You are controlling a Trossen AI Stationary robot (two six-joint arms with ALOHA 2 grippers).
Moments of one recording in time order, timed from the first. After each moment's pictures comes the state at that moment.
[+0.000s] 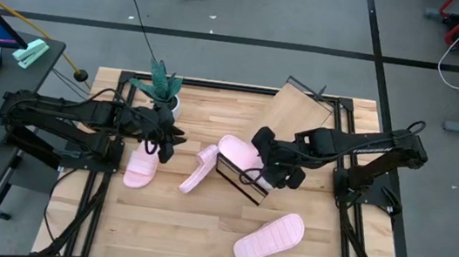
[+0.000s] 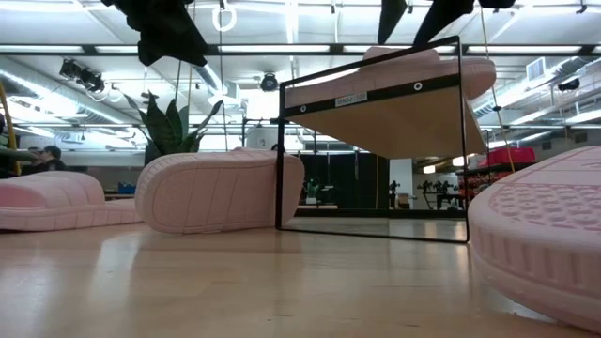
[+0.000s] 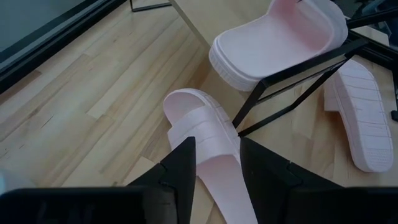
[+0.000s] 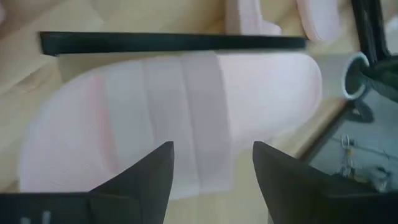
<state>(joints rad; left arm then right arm) -0.04 0.97 0.89 -0.56 -0.26 -0.46 0.16 1.53 1.53 -1.12 0.23 -0.81</state>
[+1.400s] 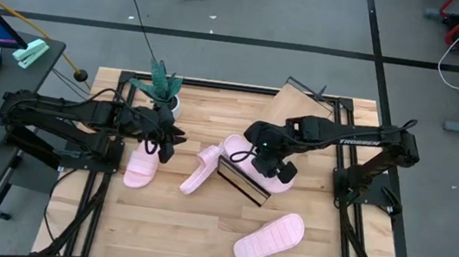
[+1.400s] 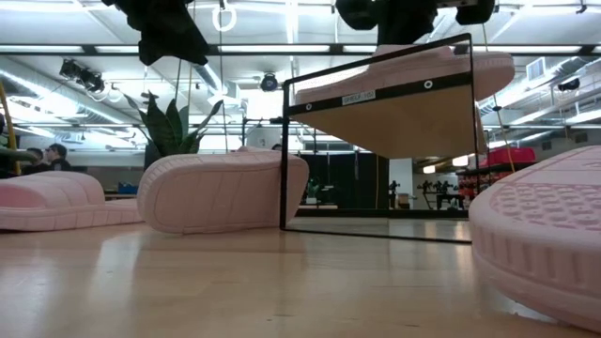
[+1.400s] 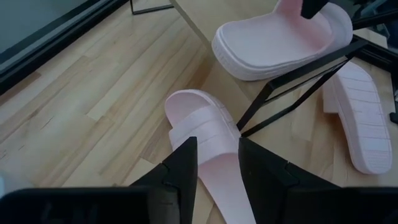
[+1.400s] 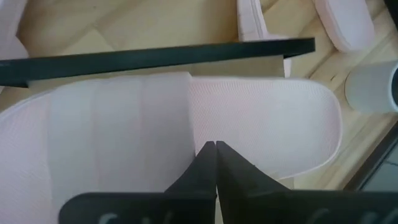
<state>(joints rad) -0.04 0.97 0.89 -0.55 -0.26 -0.46 0.03 1.59 1.52 -1.06 -0.02 -0.84</state>
